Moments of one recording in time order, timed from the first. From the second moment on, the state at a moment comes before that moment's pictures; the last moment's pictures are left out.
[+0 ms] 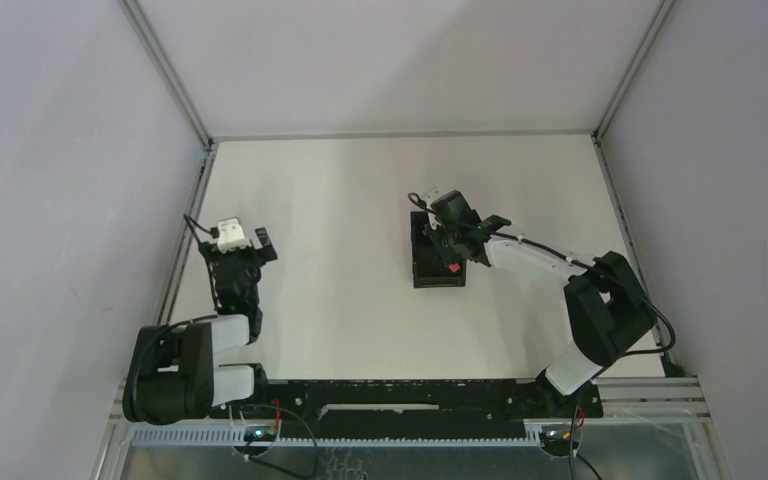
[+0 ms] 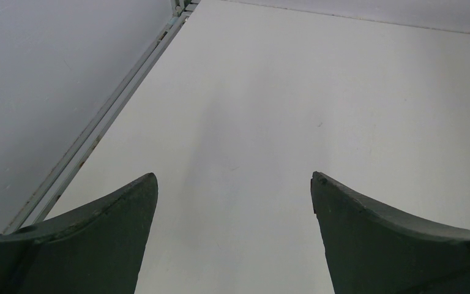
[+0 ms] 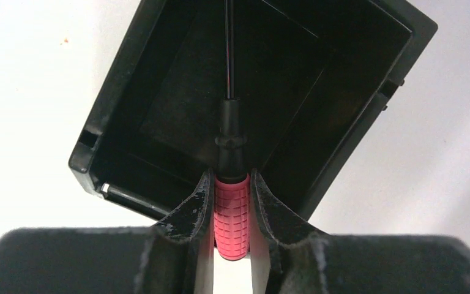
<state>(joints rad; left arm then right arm) 0.04 1.26 0.17 1.03 -0.23 -0.01 0.62 1.59 1.05 -0.44 0.11 0.01</state>
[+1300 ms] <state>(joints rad) 0.04 1.26 0.17 1.03 -0.23 -0.01 0.30 1.20 1.10 -0.62 0.31 0.30</state>
